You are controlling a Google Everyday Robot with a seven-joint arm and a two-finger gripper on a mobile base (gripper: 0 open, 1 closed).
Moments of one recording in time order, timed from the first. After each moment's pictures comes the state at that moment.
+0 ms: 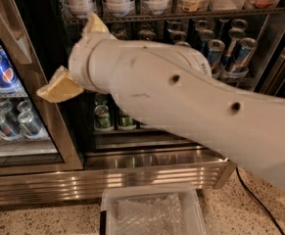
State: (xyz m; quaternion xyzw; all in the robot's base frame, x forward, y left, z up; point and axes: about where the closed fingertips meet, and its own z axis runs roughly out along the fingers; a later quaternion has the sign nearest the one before) arm 0.517 0.150 0.993 -0.49 0.62 0.08 0.61
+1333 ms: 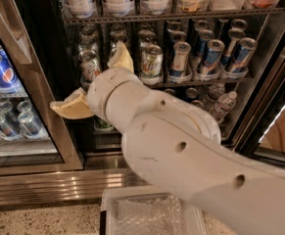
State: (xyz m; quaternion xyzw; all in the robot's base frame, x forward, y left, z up) arm 0.498 0.116 0.959 -0.37 0.66 0.09 0.65
